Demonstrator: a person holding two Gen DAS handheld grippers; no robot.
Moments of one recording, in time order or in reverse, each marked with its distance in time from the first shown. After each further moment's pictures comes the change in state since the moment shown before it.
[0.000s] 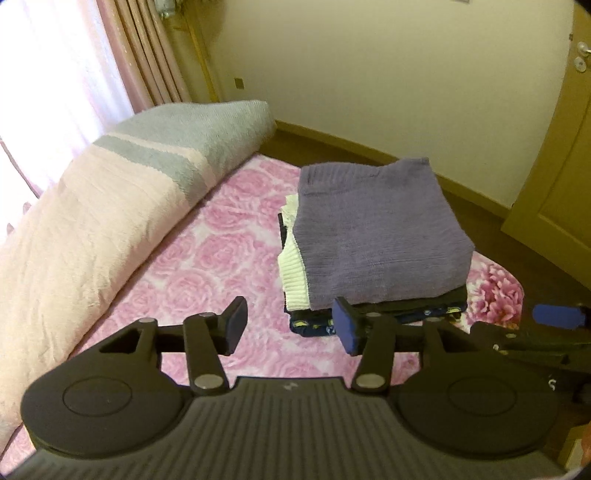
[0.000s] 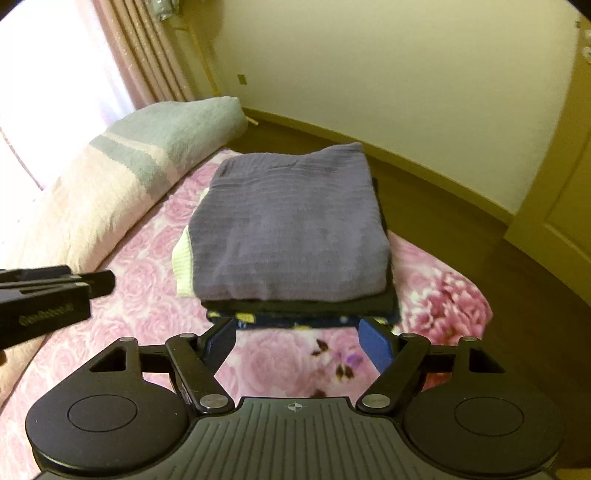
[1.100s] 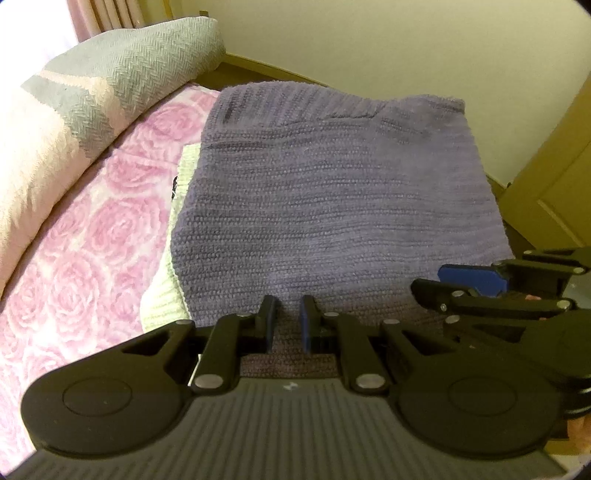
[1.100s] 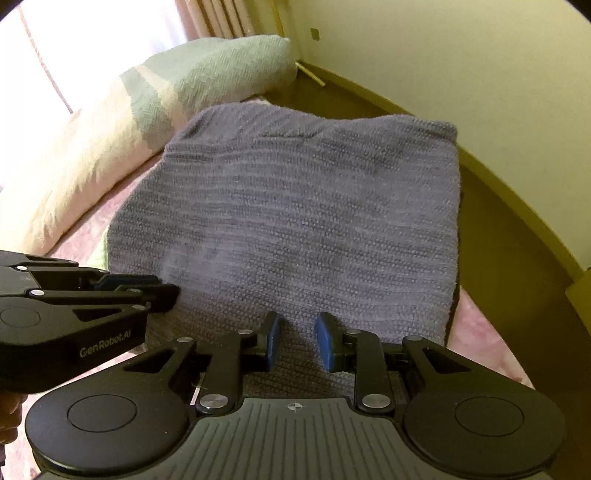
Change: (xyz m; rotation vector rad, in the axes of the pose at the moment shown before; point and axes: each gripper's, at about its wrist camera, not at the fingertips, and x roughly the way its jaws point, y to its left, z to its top) left arm 0.243 -0.076 0.035 -0.059 0.196 -0.102; right arm 0.213 -0.041 0.074 -0.268 0.145 0.161
